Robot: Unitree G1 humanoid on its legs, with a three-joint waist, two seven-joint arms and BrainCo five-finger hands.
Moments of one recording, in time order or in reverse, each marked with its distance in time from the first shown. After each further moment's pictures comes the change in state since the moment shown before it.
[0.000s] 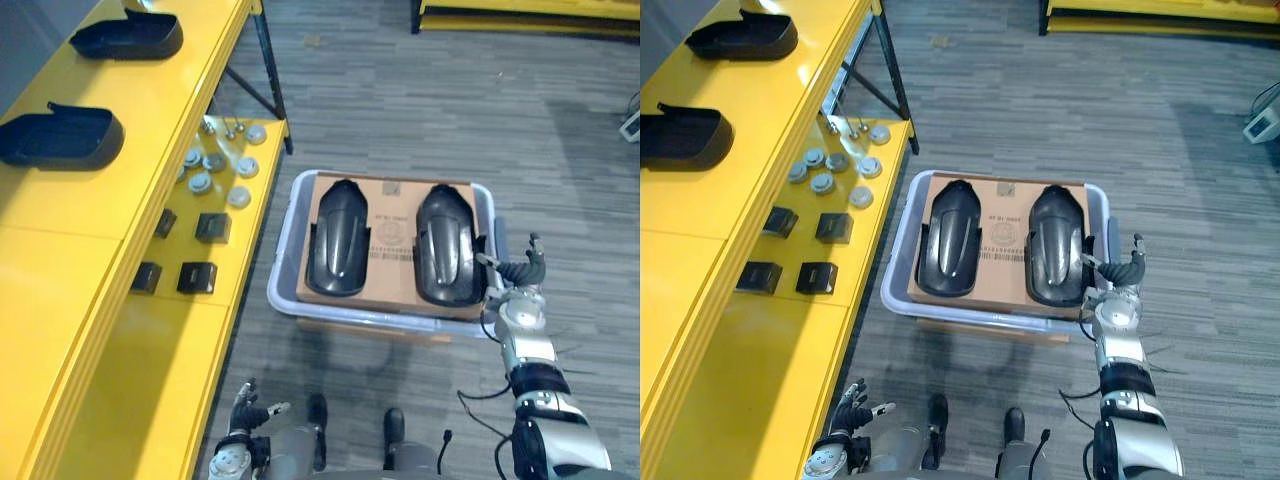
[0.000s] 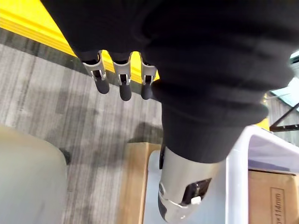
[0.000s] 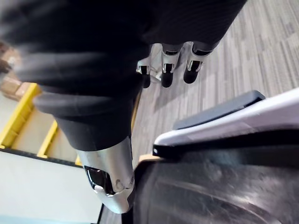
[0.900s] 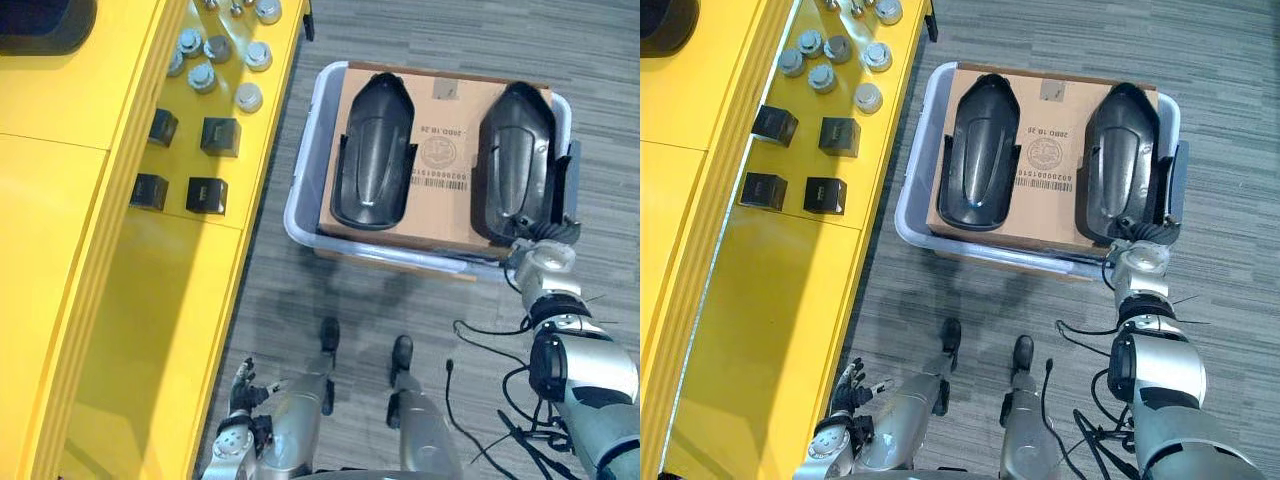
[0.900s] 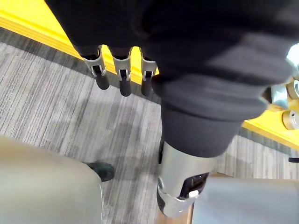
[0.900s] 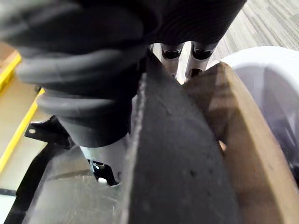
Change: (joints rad) left arm -0.067 0.010 -0.037 -0.009 -0.063 -0.039 0.051; right arm -0.317 -0.170 -0.007 0.340 0.184 0.009 -0.058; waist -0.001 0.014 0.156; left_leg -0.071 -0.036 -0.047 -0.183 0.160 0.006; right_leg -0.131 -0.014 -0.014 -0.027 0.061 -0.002
